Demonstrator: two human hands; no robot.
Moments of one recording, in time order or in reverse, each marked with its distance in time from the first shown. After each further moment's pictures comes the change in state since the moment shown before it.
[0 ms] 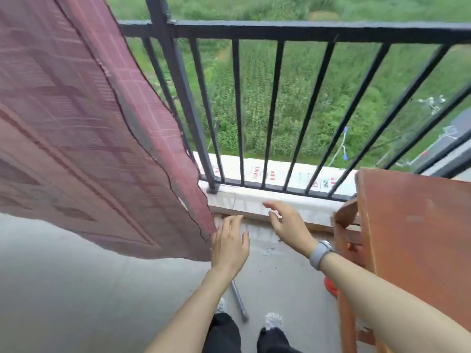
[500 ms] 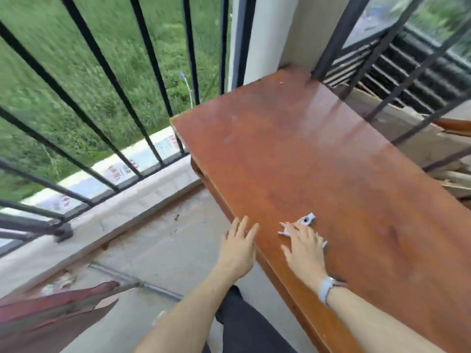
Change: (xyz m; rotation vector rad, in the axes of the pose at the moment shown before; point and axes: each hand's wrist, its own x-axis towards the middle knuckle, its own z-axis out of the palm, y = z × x) left_hand -0.097 0.178 0.200 0.347 -0.946 0.835; right_hand -0.310 0.156 -0.069 -0.561 0.300 1.036
